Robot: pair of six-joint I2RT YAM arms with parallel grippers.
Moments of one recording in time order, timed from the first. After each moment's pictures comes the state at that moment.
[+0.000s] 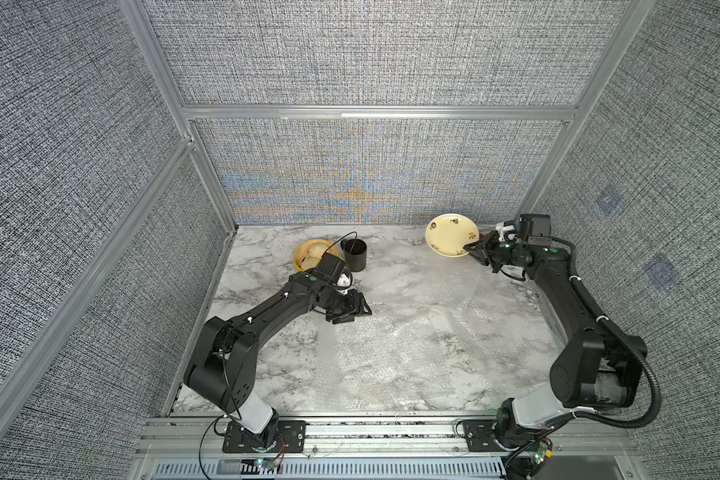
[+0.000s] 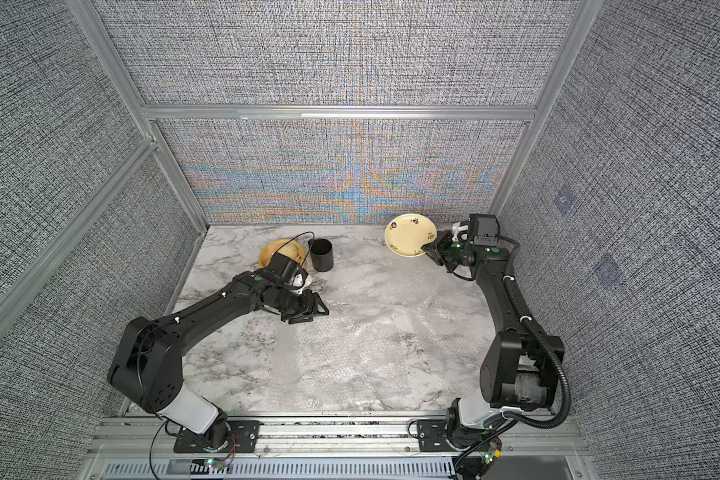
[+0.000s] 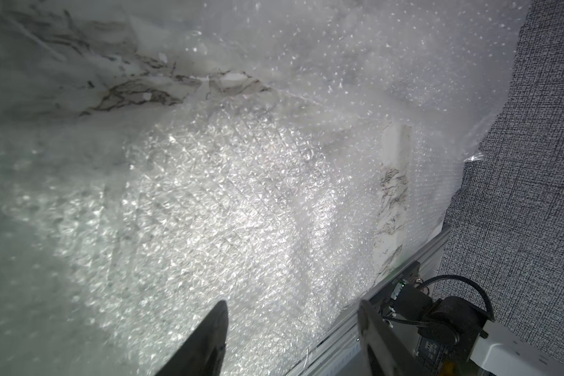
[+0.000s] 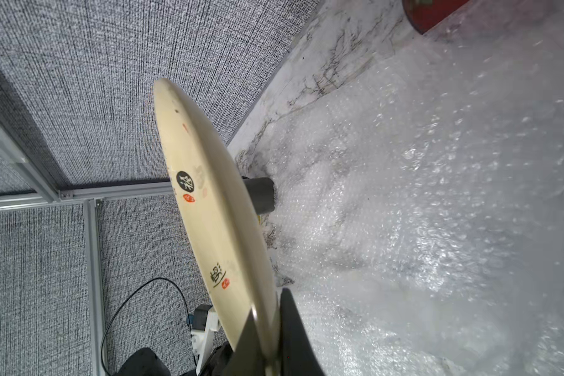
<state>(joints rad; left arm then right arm) -0.54 1.61 1.13 -0.65 0.54 -0.61 -0.10 1.56 1.37 -0.55 -0.63 0.83</state>
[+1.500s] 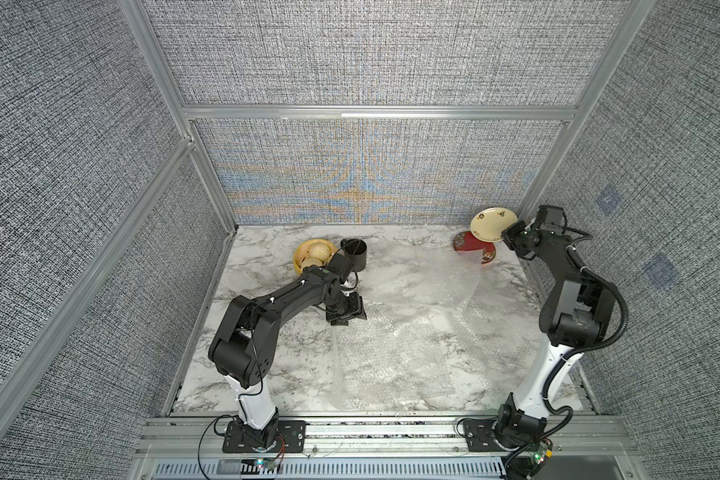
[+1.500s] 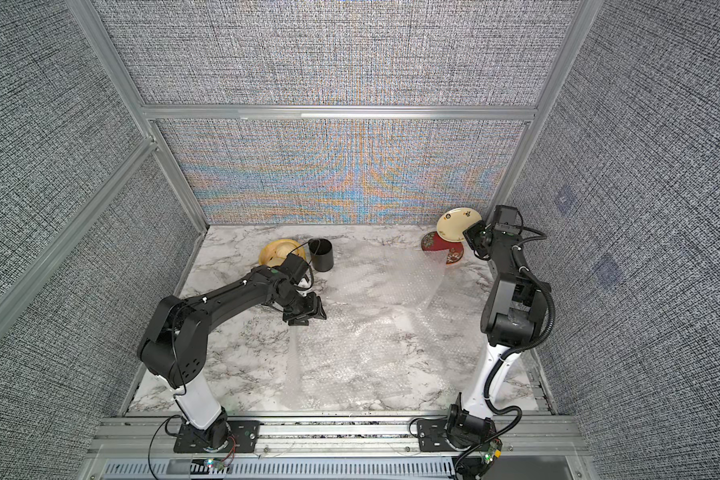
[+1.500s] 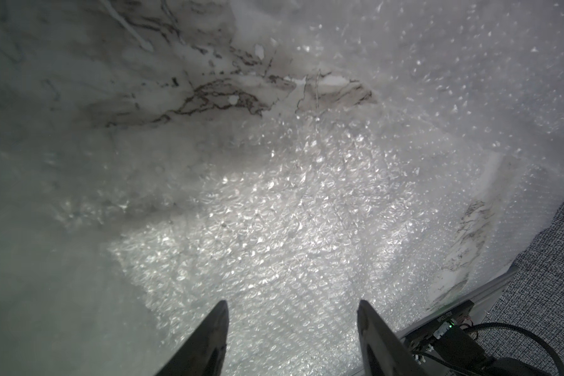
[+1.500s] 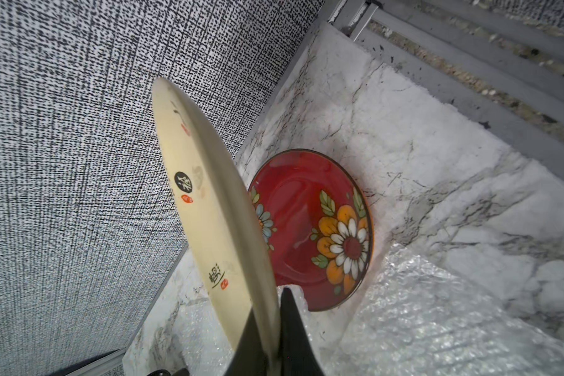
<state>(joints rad) -0.55 1.78 1.24 -0.79 0.40 -0.65 -0.30 2.07 1.74 -0.42 -0.32 0.73</state>
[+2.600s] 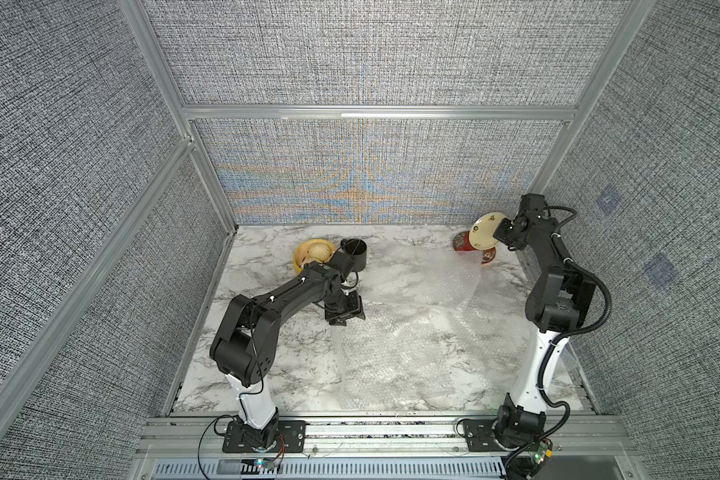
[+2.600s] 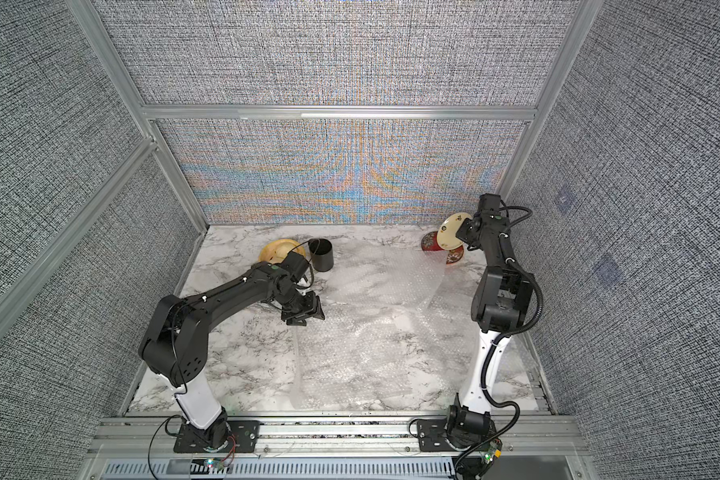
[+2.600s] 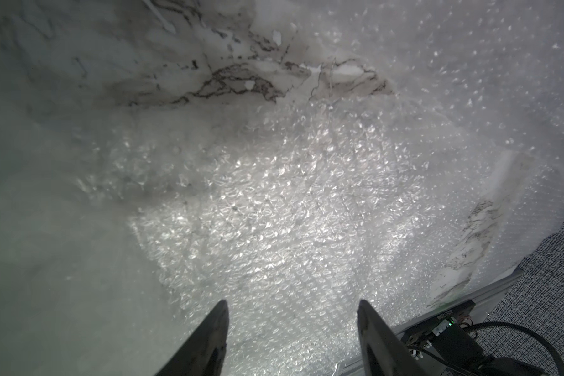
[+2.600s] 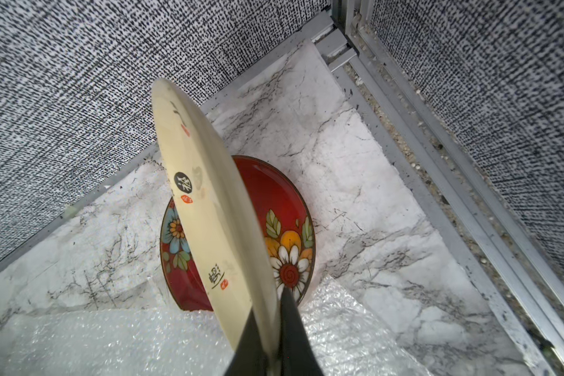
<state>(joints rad) -0.55 1.80 1.29 -0.88 0.38 -0.65 -0.23 2.24 2.05 -0.73 -0.03 0.36</state>
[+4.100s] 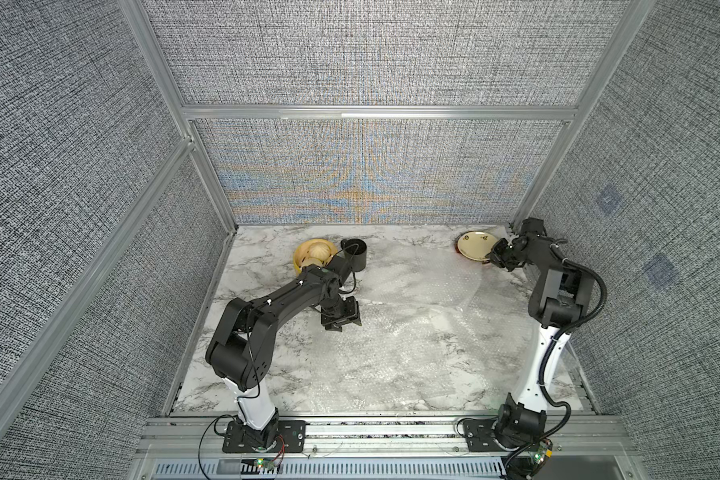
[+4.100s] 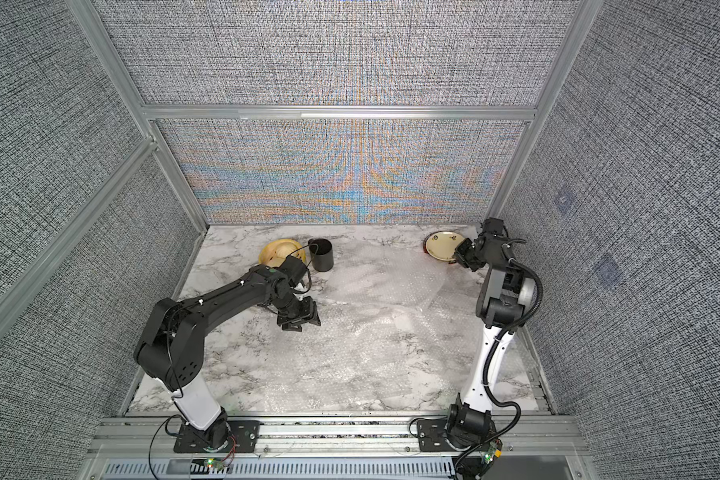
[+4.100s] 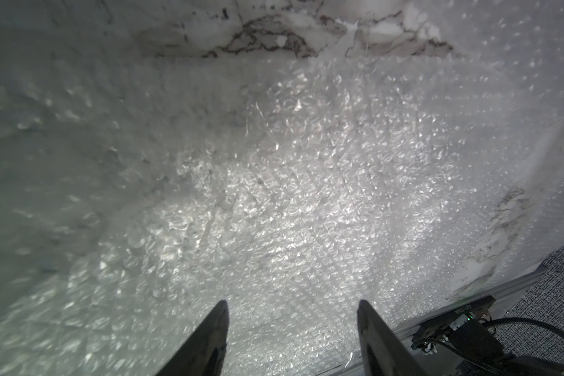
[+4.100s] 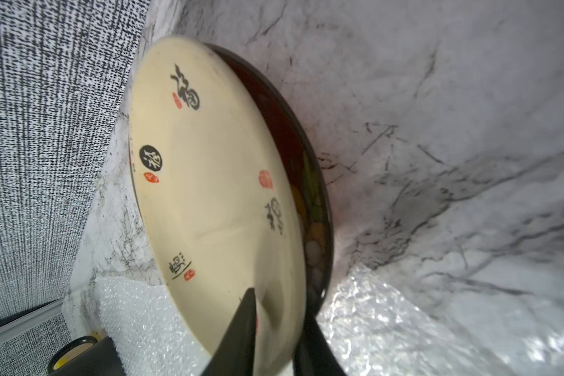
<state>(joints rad) -0.55 1.76 1.24 -0.91 0.37 -0.63 -0.30 2.34 1.90 -0.63 -0.41 0.55</state>
